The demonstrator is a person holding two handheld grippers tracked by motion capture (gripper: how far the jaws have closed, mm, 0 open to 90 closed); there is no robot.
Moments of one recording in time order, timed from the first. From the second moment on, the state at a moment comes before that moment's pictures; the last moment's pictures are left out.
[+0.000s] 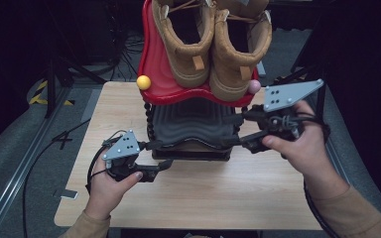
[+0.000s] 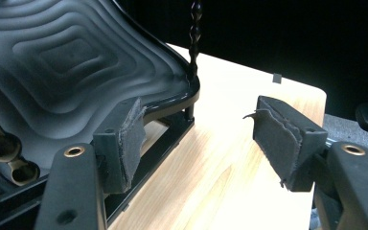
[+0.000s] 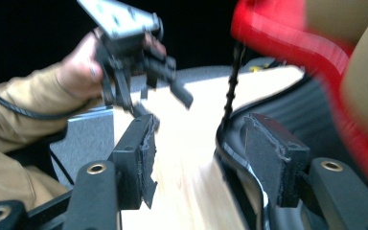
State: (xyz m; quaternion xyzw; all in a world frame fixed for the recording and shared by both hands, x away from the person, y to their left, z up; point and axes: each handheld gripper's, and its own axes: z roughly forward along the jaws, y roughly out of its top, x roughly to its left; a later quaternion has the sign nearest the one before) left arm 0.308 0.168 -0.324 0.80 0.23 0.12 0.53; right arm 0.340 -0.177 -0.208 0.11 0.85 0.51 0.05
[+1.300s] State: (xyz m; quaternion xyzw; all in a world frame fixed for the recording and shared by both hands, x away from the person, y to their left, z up) left arm 0.312 0.166 -0.343 0.81 0.24 0.11 0.52; right arm 0.355 -0.134 -0.419 0.16 0.92 0.37 -0.01
